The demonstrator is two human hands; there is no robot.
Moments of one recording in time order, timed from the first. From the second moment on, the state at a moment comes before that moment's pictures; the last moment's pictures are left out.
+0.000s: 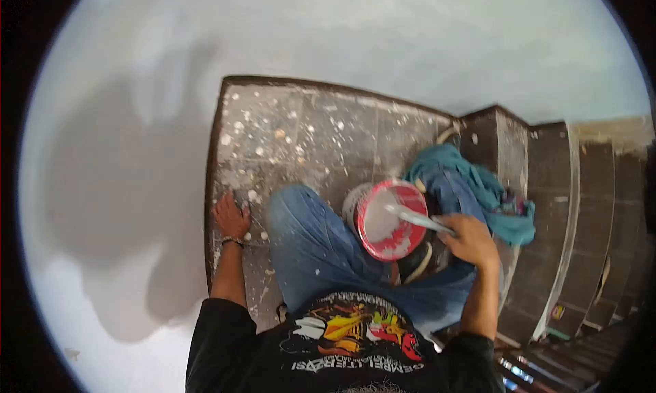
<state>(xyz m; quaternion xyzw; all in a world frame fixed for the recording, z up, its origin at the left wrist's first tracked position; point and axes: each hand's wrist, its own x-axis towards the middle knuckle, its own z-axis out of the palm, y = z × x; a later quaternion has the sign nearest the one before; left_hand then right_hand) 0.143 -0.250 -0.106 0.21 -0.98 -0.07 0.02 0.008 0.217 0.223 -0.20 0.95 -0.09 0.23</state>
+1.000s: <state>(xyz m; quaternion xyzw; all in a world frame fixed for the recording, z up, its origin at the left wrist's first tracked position) 0.136 -0.244 -0.097 0.21 -0.98 -0.06 0.02 0.022 0.215 0.162 -0.18 0.95 -0.09 0.25</state>
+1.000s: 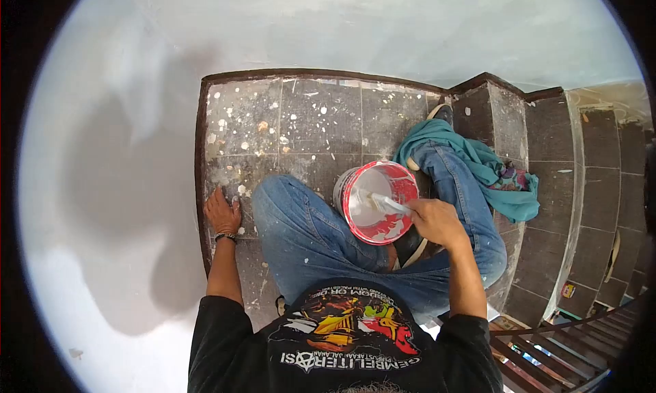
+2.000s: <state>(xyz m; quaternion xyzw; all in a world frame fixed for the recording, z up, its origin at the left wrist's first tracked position) 0.010 -0.064 0.055 0.02 -0.86 -0.50 -0.04 0.027 0.252 0.149 -0.14 0.89 -0.35 0.25</state>
